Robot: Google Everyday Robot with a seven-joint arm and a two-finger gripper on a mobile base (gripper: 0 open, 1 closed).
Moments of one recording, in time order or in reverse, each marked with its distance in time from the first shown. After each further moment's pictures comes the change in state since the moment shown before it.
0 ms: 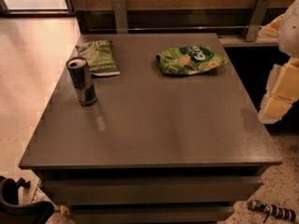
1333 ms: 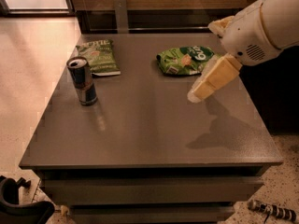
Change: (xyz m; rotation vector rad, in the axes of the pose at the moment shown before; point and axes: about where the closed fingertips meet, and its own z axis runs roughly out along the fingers) arm -0.104 -0.030 0.047 0.047 -0.469 0.059
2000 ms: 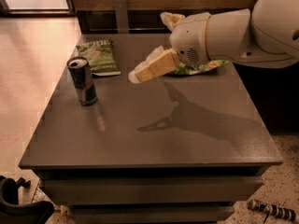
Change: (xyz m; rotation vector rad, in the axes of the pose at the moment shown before) arm -0.103 -0.009 0.076 0.006 -0.495 0.037
